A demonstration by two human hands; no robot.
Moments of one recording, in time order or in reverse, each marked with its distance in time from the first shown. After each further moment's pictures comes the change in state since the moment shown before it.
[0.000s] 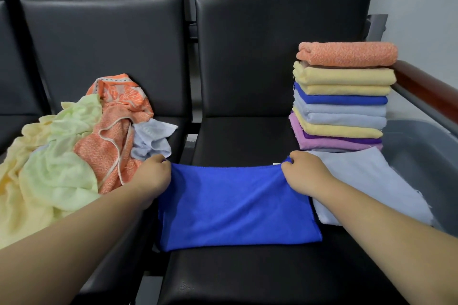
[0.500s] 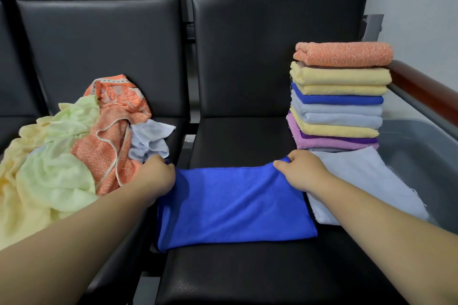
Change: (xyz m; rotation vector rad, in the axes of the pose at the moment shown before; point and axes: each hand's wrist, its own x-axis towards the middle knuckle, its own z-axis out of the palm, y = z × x) left_hand 0.004 0.013 0.008 0.211 0.020 -0.006; right_hand 0.005 0.003 -0.003 0.076 -0.018 0.026
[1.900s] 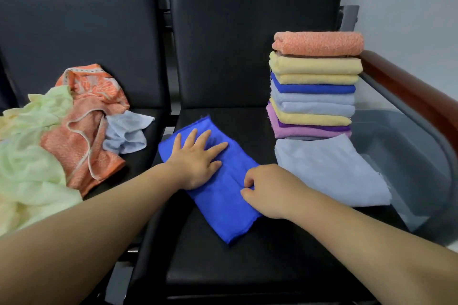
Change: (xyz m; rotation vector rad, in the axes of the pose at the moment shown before) left_hand -0.028 0.071 0.063 0.656 -0.232 0.702; right_hand -0.067 -0.001 0.005 -0.397 -0.206 -0.321
